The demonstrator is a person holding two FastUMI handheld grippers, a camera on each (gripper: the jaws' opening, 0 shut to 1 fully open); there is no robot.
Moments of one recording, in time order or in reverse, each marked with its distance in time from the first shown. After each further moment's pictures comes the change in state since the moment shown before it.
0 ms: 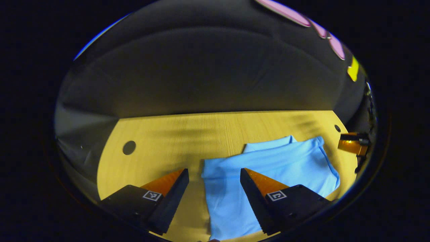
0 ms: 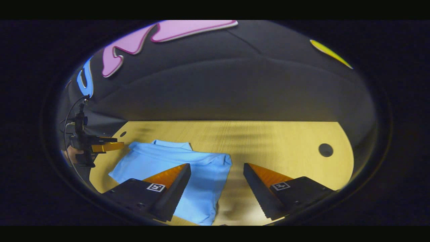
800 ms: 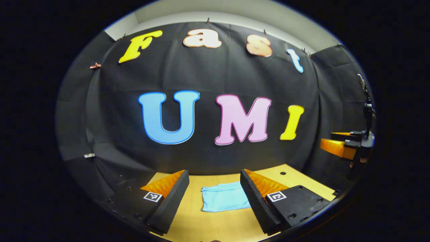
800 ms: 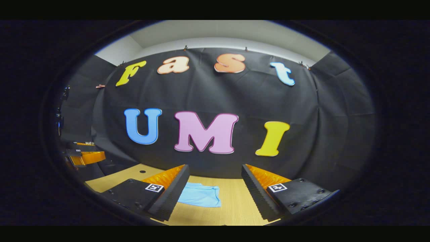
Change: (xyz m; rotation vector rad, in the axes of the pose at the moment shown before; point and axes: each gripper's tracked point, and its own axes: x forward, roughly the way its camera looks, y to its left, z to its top) left arm -0.500 -0.056 -0.025 -0.074 -0.772 -0.049; right arm -0.488 0.188 0.070 -0.174 -0.762 -0.265
